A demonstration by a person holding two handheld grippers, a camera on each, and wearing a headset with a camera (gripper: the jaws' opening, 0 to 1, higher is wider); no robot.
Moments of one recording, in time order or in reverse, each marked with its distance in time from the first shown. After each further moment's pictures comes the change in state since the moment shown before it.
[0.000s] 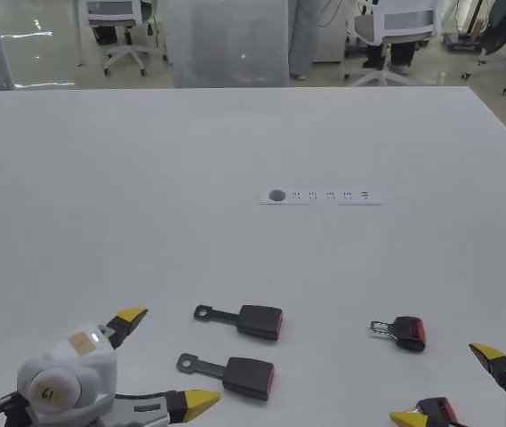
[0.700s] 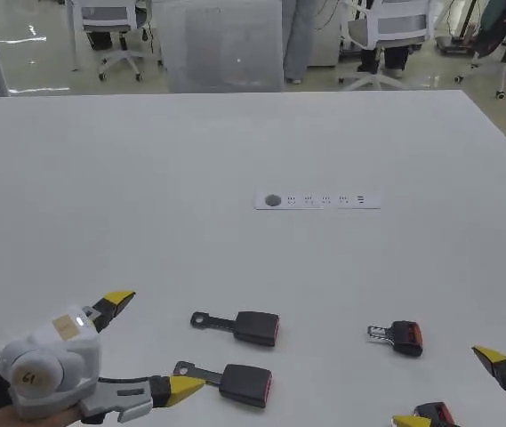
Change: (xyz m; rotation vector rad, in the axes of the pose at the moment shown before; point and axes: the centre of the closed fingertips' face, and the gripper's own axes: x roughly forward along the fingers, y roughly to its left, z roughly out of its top) left arm -0.002 0.016 0.012 0.091 0.022 -0.007; right arm -0.003 -0.006 -0.003 0.003 0.004 -0.015
